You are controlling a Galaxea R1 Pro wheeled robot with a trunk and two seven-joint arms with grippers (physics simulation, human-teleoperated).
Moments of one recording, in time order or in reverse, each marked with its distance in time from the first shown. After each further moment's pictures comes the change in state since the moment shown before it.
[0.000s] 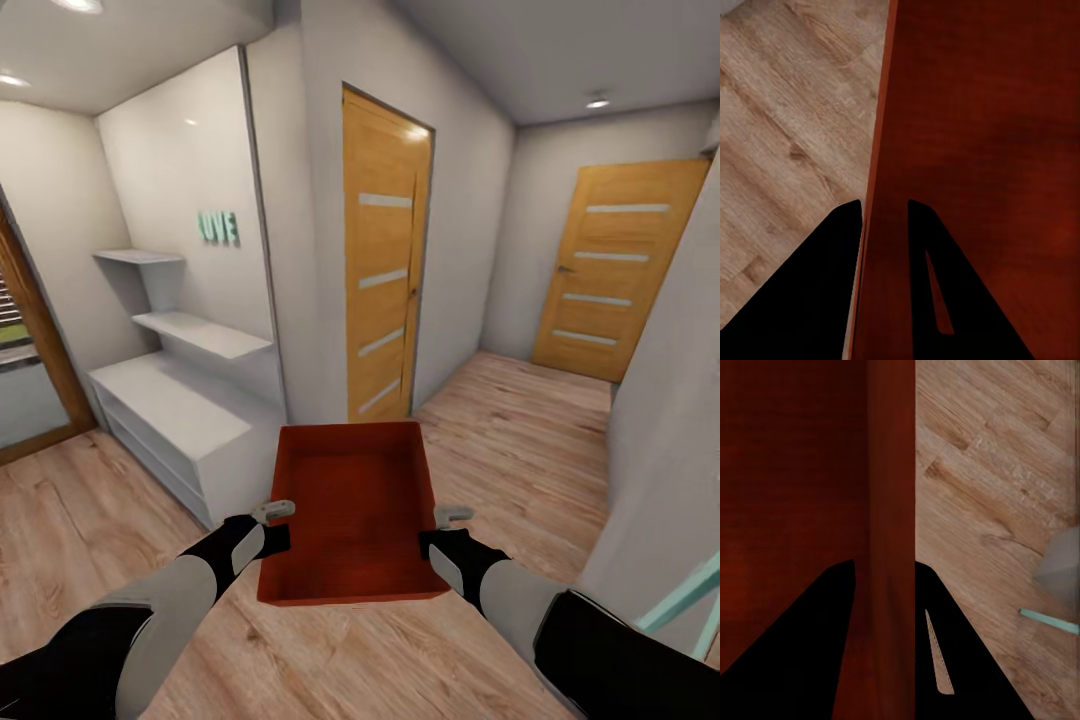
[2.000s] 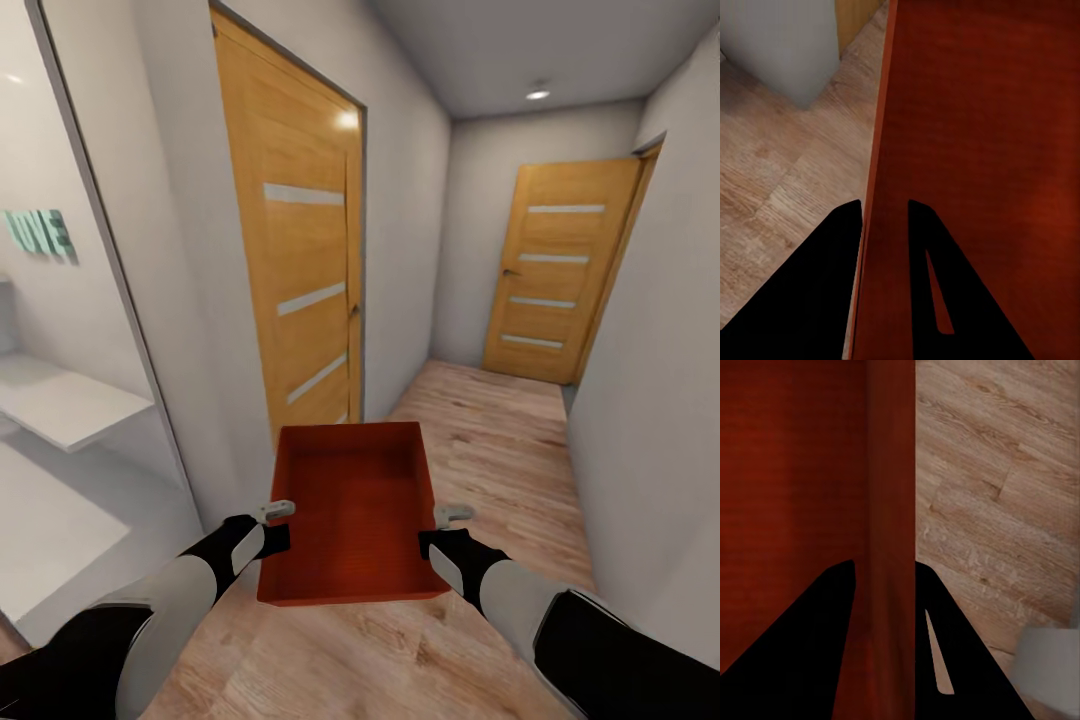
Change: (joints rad) left arm 0.000 0.000 0.000 0.000 0.000 0.000 0.000; right arm 0.000 0.000 0.000 0.000 0.000 0.000 0.000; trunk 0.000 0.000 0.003
